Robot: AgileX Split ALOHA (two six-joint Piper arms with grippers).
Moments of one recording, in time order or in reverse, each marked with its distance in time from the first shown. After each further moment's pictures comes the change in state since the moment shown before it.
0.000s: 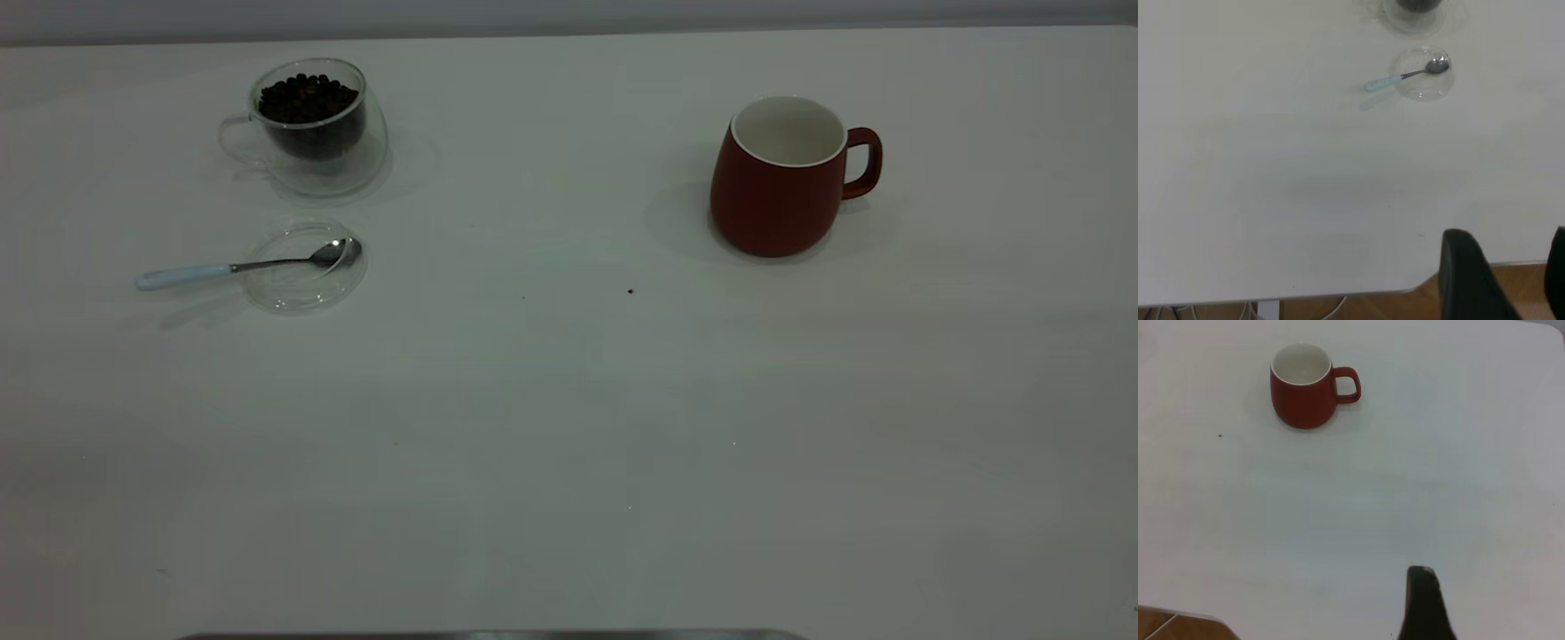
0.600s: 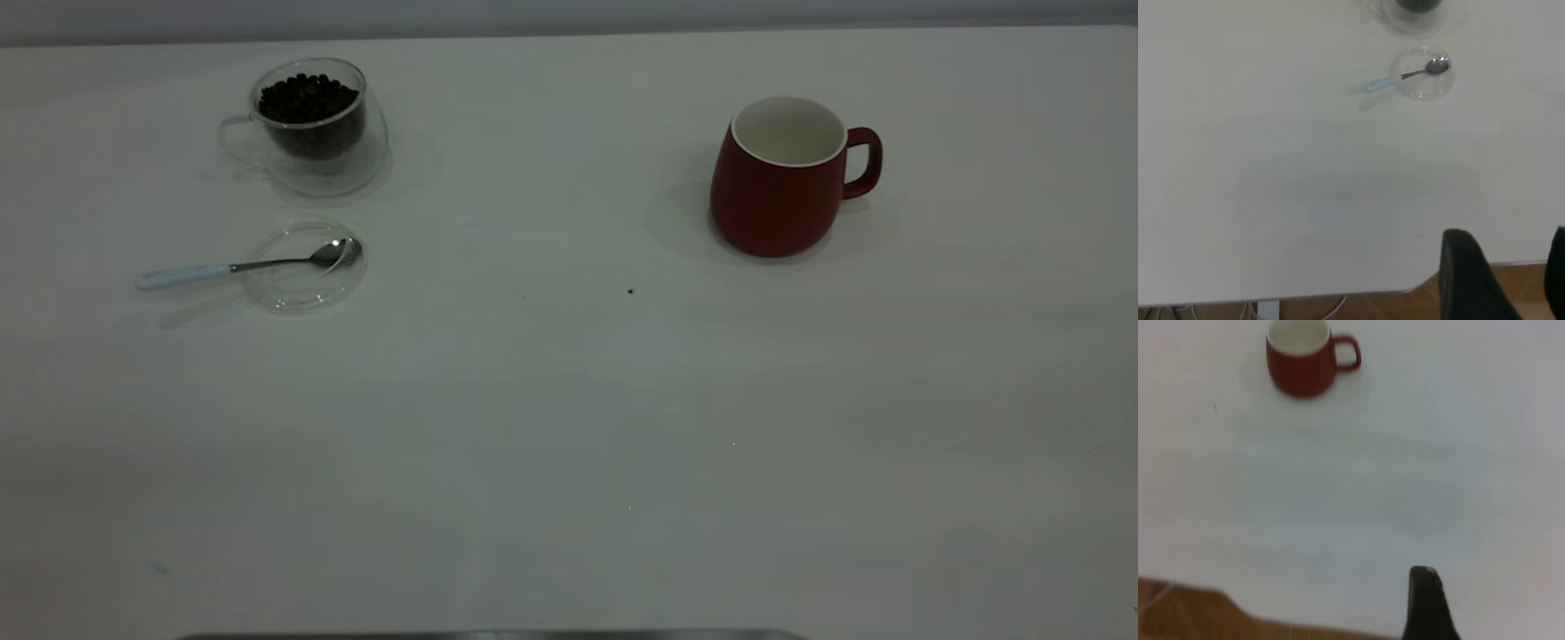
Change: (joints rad) left arm 0.000 0.000 0.000 0.000 0.000 0.000; right arm 0.000 0.113 0.000 -0.001 0.000 0.000
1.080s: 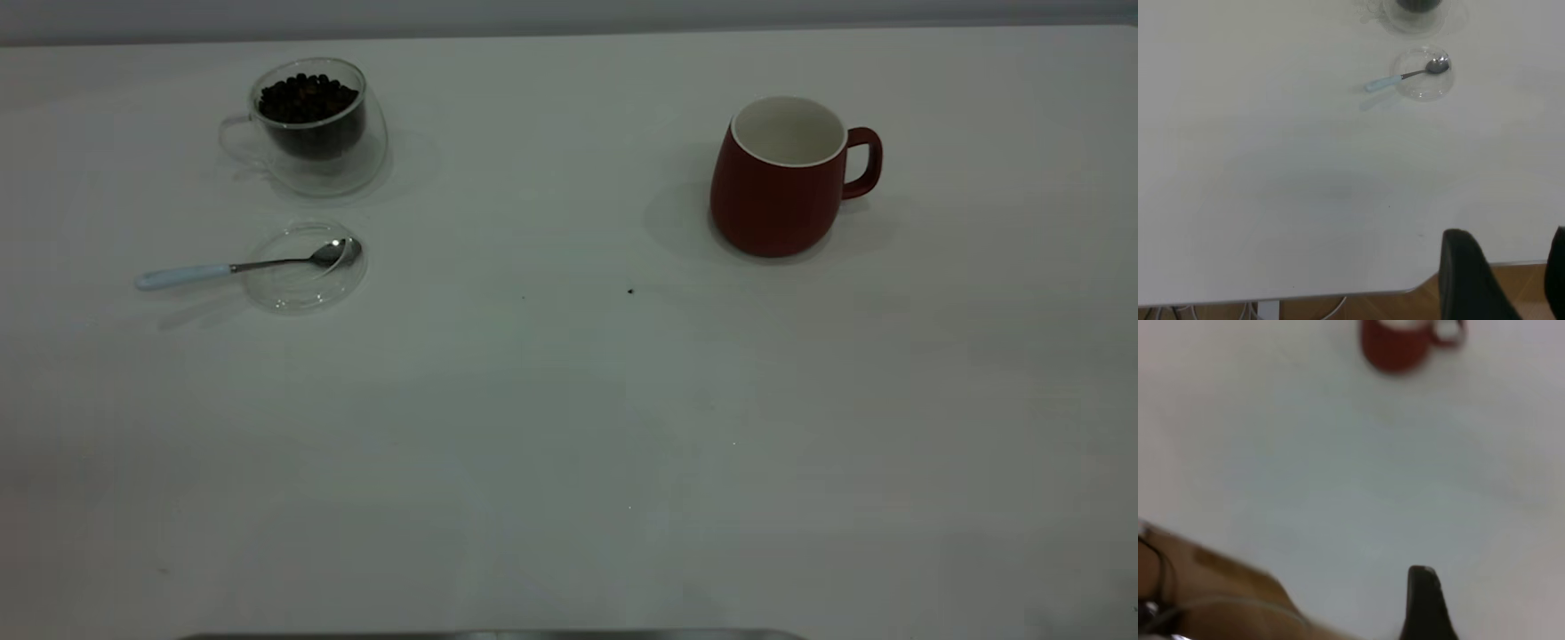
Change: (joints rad) left arm 0.000 0.000 0.000 0.000 0.000 0.000; right arm 0.000 0.500 -0.019 0.285 -0.345 -0.350
